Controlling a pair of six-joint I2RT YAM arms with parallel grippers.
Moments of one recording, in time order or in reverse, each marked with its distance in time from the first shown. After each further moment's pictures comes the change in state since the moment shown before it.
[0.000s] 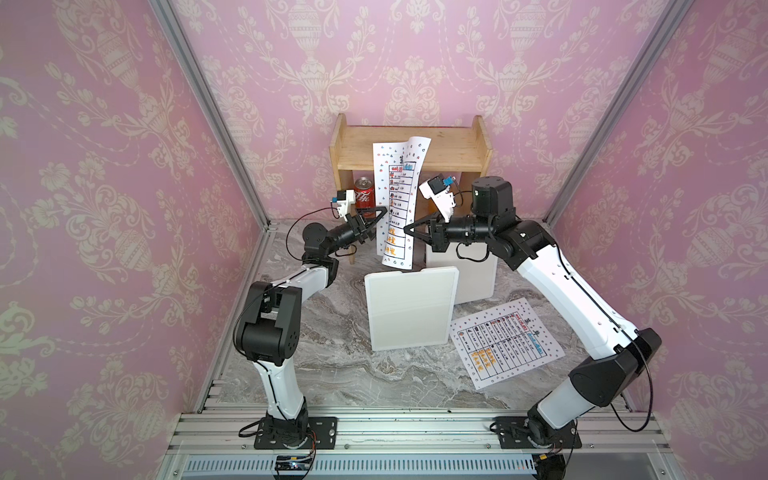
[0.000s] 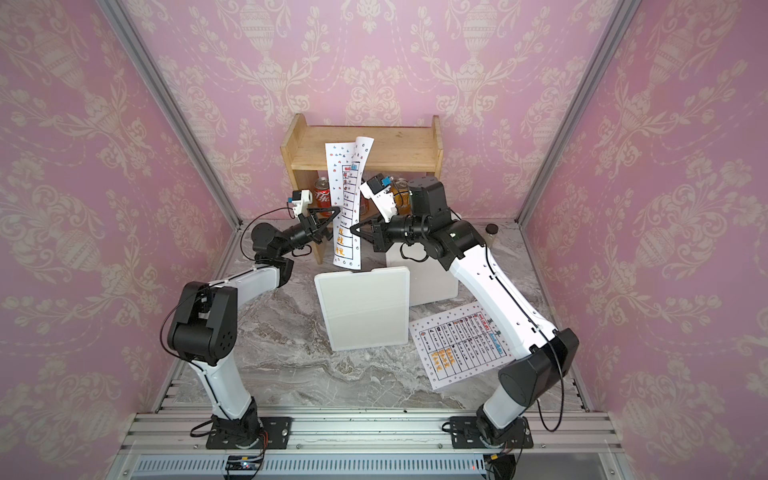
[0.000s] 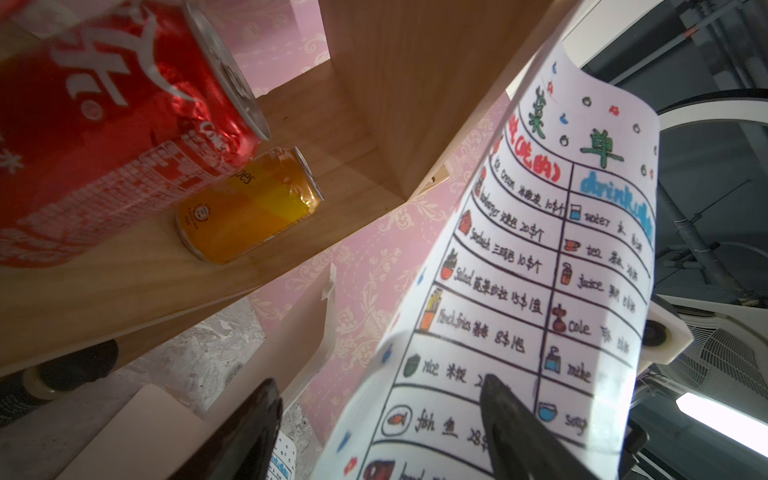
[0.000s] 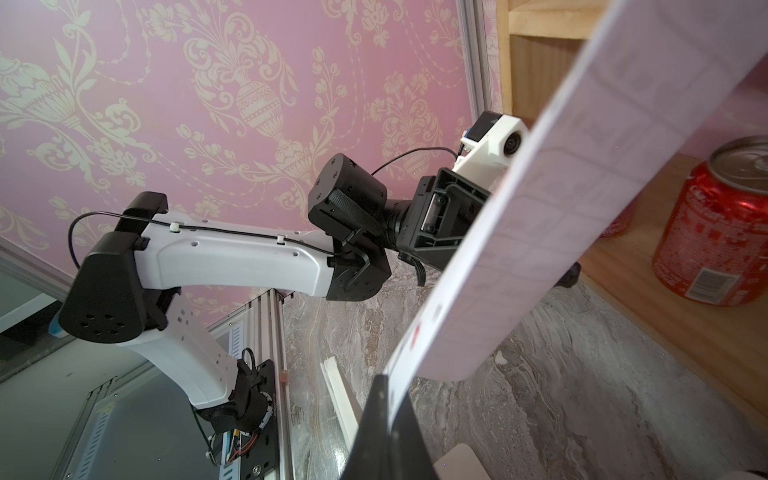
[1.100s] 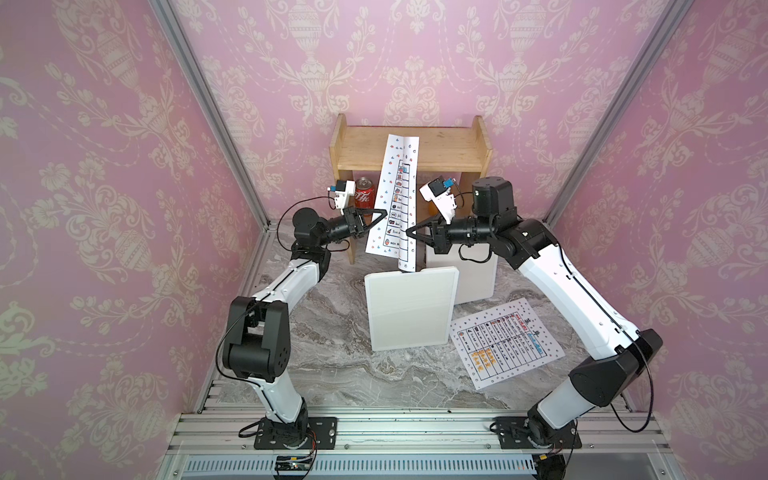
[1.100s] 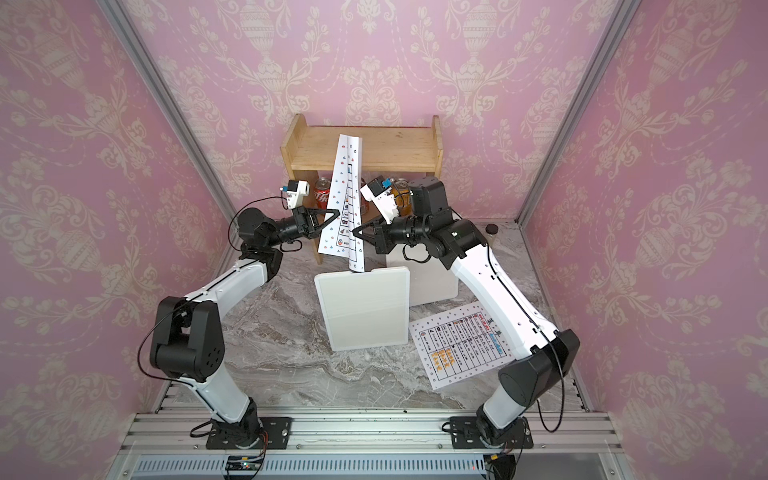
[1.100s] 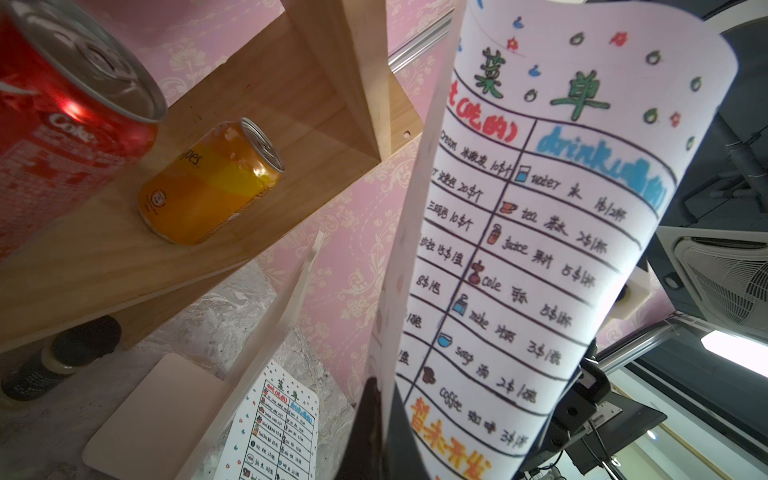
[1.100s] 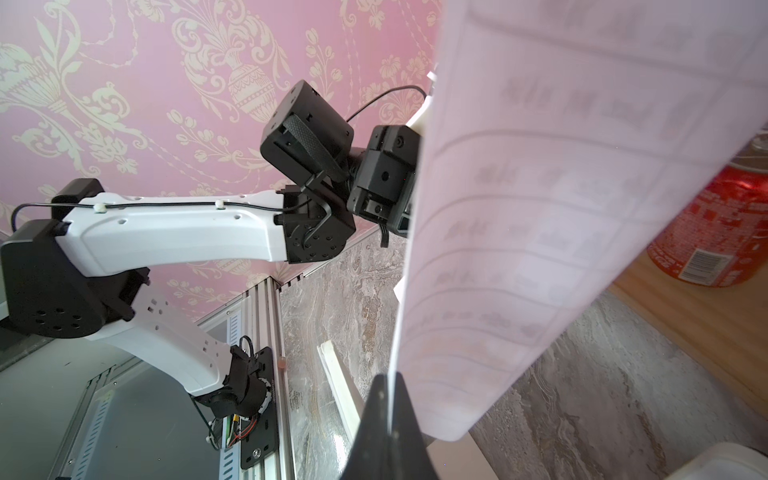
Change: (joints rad) left arm 0.023 -0.161 0.079 -0.393 0.146 0.255; right arm -0.006 0.000 0.015 -0.071 0.004 -0.035
